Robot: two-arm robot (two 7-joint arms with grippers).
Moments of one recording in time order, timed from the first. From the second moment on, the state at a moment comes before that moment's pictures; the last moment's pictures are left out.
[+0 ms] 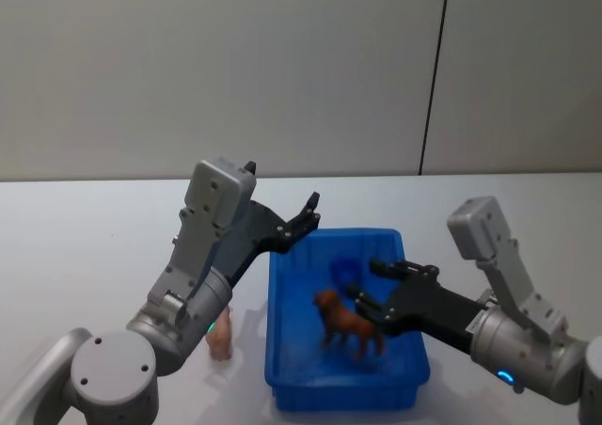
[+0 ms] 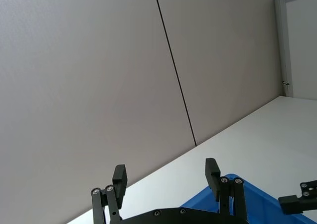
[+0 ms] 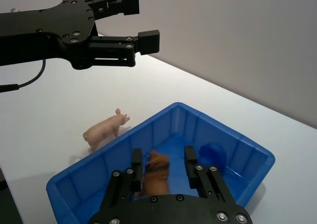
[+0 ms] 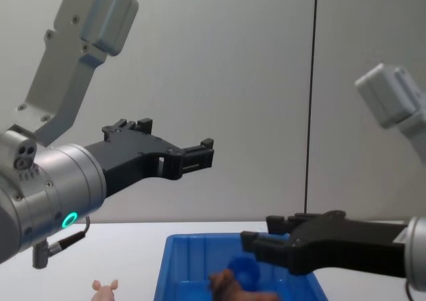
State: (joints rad) left arm -0.24 0.38 0.45 -1.63 -0.20 0.01 -0.01; right arm 0.19 0.26 -0.35 -1.53 0.18 0.18 0.54
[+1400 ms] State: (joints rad) left arm -0.24 0.38 0.45 -1.63 -0.20 0.01 -0.01; right arm 0.09 0.41 -0.24 -1.57 0.32 0.09 0.42
